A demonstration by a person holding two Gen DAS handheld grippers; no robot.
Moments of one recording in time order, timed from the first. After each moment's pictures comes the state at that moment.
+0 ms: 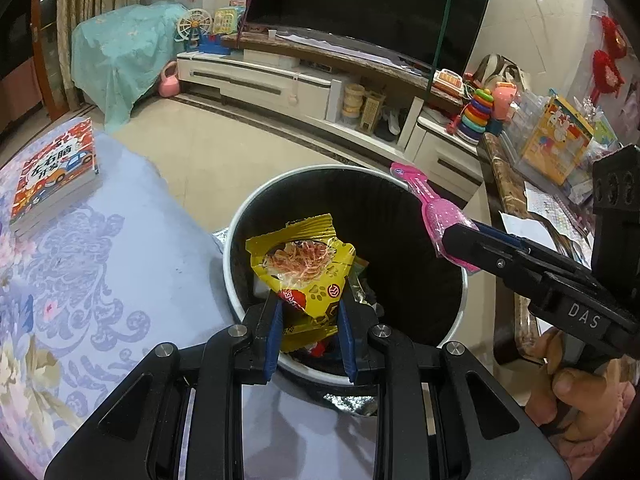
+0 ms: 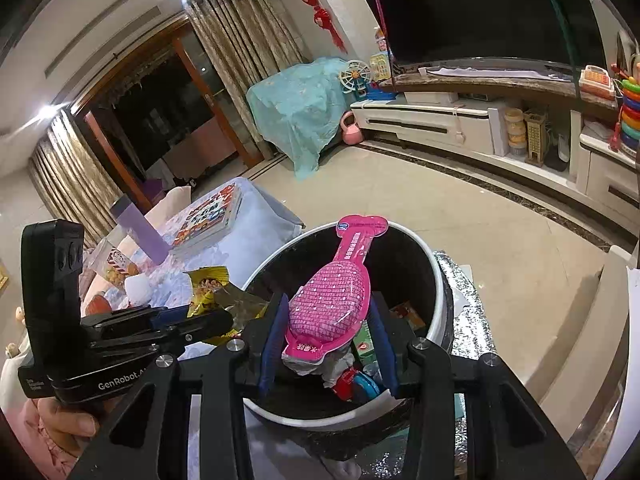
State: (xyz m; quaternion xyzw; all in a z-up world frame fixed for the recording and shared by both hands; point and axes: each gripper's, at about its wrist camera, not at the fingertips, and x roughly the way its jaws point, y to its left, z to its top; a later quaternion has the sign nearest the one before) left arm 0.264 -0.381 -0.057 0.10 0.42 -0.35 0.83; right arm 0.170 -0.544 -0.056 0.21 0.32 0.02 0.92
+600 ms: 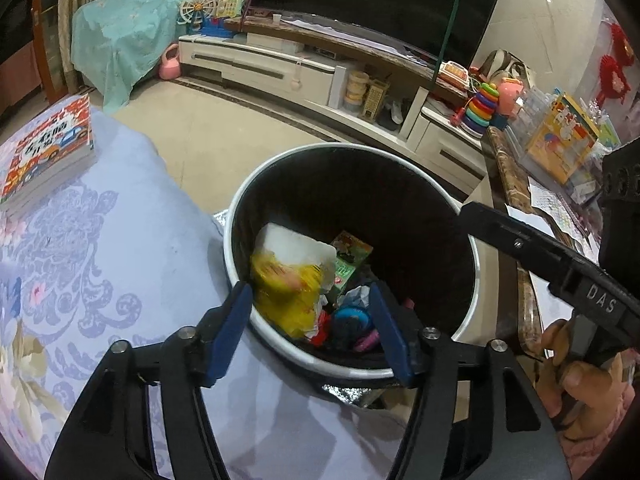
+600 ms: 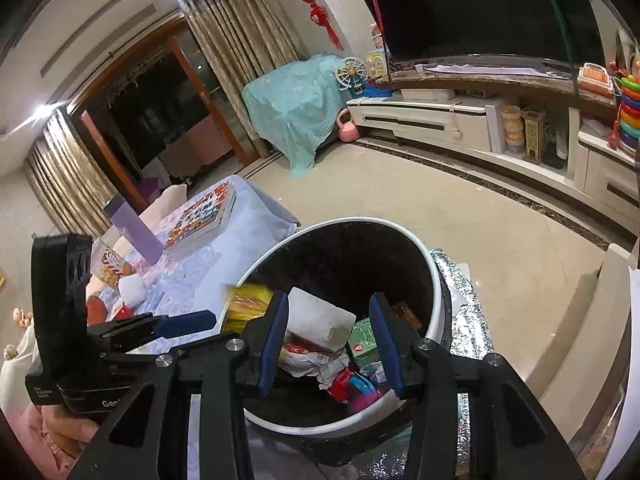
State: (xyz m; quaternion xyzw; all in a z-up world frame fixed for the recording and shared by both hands) left arm 0.272 -0.377 -0.072 0.09 0.45 -0.35 0.82; right arm 0.173 -0.545 -0.058 0.22 0.32 0.01 0.92
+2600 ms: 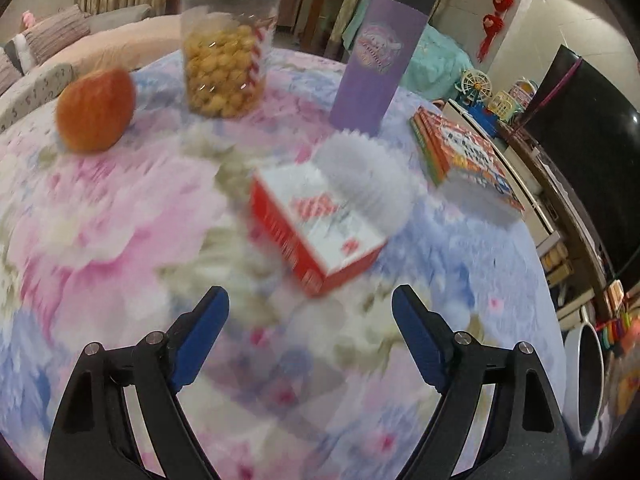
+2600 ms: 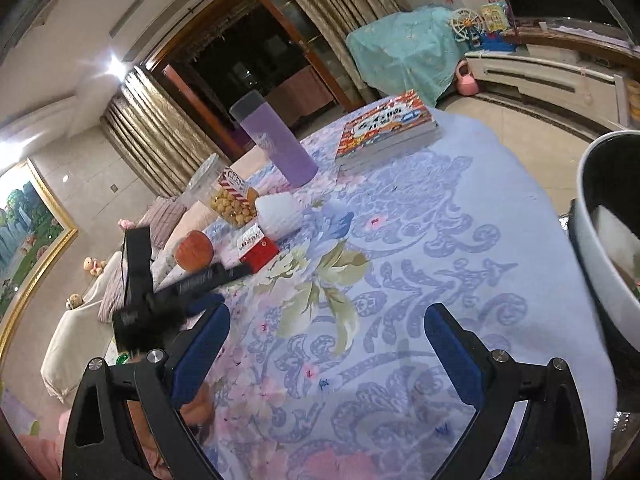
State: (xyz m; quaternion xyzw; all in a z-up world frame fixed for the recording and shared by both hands) left arm 0.352 -0.026 -0.100 -0.14 0.42 0.03 0.89; right arm 0.220 -0.302 -0.082 0.23 0.35 0.20 0.88
